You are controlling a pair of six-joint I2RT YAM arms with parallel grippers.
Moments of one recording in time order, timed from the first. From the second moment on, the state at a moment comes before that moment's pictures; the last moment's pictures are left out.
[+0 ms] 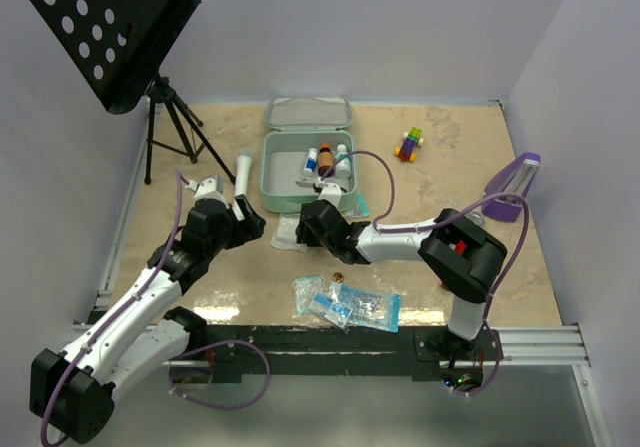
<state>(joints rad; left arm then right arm) -0.45 0.82 0.56 -0.35 -0.16 -0.70 0.97 1.81 0.95 0.16 0.35 0.82</state>
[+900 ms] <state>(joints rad) -0.45 0.80 0.56 -0.37 -0.15 -0.70 0.99 1.65 0.90 0.10 0.28 0.73</state>
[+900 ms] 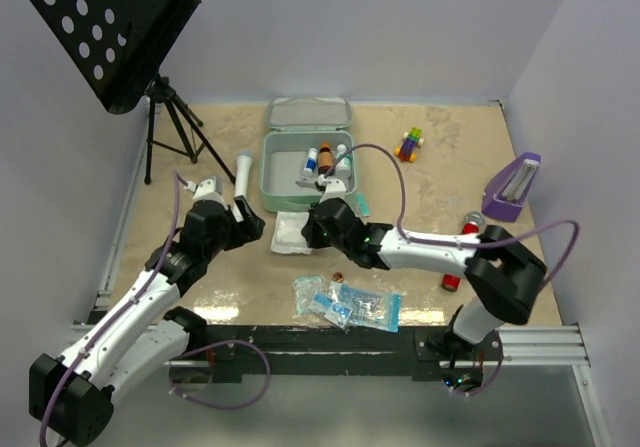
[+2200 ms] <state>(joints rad) -0.45 0.77 0.56 -0.39 -0.19 -0.70 0.70 2.18 1.71 -0.07 0.16 0.34</state>
